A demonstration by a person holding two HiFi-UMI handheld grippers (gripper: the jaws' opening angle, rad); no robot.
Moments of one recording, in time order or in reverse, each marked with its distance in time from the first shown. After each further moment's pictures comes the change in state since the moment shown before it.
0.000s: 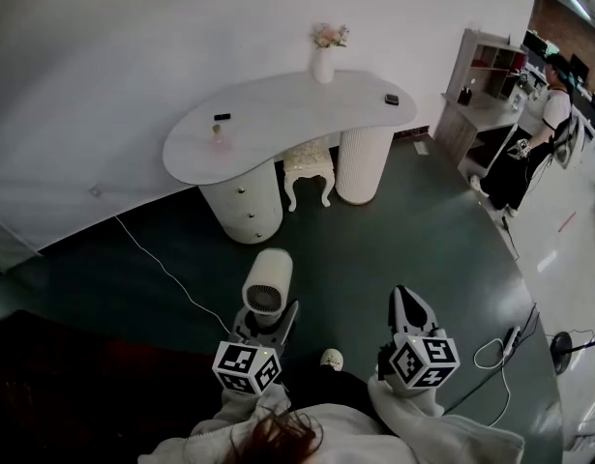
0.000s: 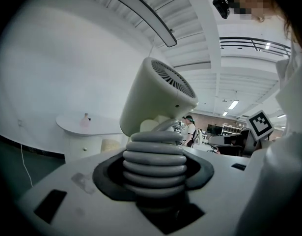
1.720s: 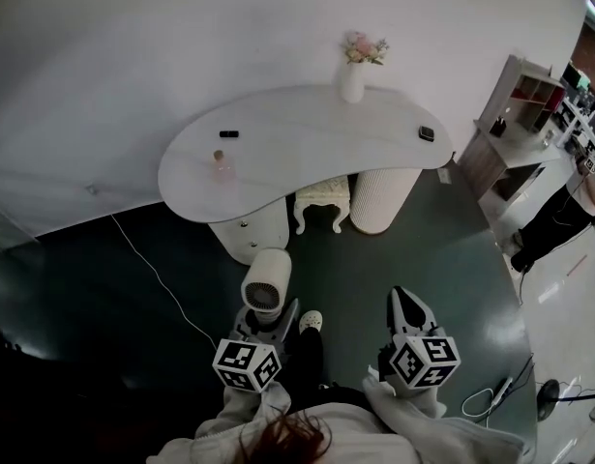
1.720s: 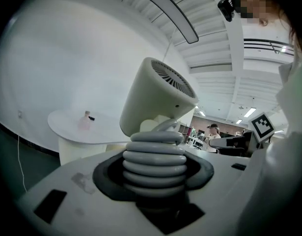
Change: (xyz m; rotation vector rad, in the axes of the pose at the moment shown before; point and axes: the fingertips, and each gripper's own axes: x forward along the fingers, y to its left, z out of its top) left arm 0.174 0.113 0.045 -0.096 -0.030 0.100; right arm 0.222 -0.028 0.057 -0.050 0.093 0.124
